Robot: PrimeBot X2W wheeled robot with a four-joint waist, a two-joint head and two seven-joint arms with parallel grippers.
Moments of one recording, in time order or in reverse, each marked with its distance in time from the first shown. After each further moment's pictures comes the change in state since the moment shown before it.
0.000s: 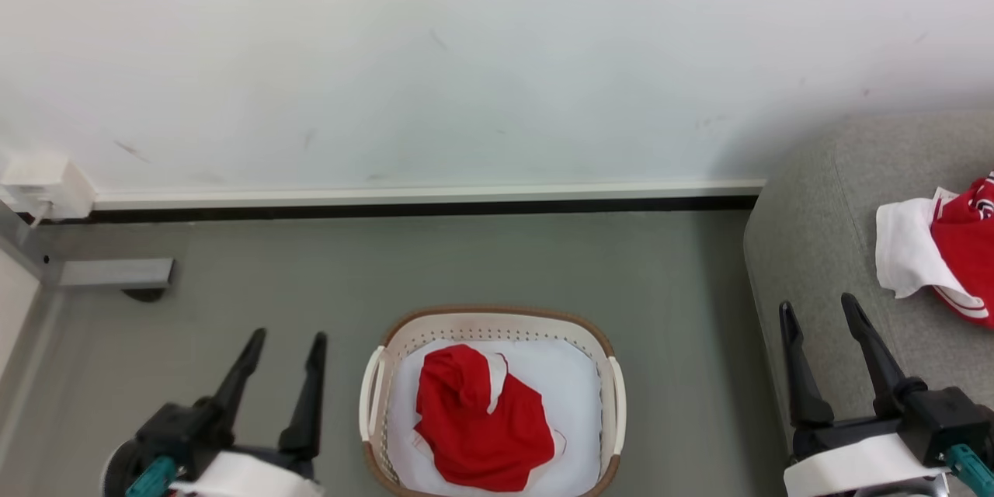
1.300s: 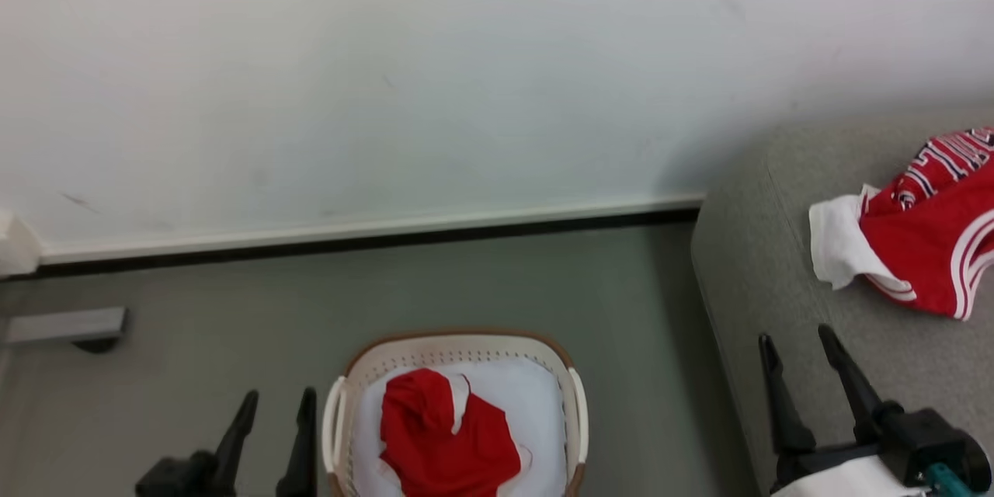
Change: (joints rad) left arm 0.155 -0.212 0.286 0.050 0.166 -0.175 0.000; right arm 0.058 0.000 0.037 0.041 0.018 0.000 0.000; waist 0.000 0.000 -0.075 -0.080
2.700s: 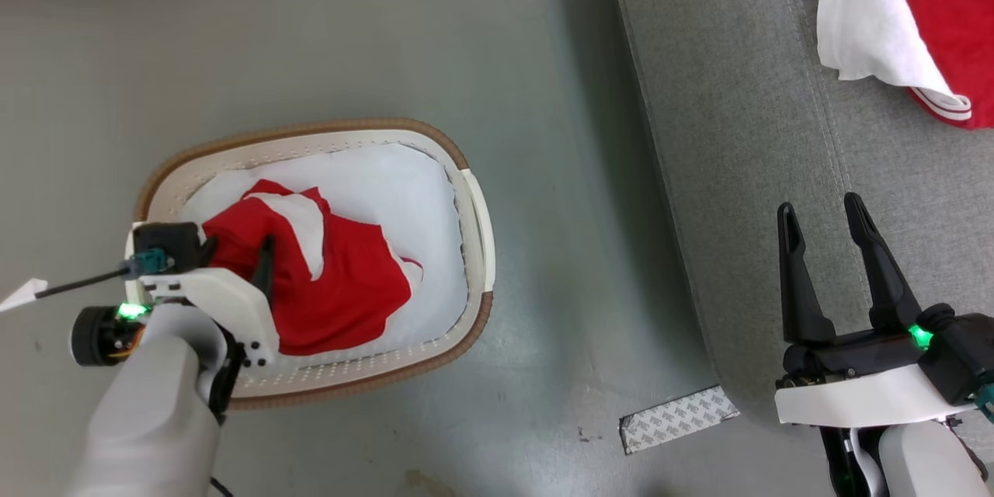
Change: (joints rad) left arm -0.786 0.148 -0.148 0.850 0.008 0.037 0.116; right arm -0.176 -0.001 0.012 -0.161 0.080 0.000 0.000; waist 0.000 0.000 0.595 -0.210
